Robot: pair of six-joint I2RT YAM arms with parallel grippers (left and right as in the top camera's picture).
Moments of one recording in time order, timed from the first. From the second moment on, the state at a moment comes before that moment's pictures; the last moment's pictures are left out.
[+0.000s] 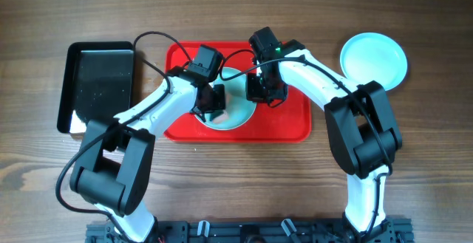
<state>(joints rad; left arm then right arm) -0.42 1.84 1.14 -0.64 0.03 -0.46 0.47 2.12 1.50 -0.84 -0.24 0.48</state>
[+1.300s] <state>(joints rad) -0.24 1.57 1.14 -0.68 -0.01 -0.45 0.40 2.03 1.70 -1.13 0.12 0.45</state>
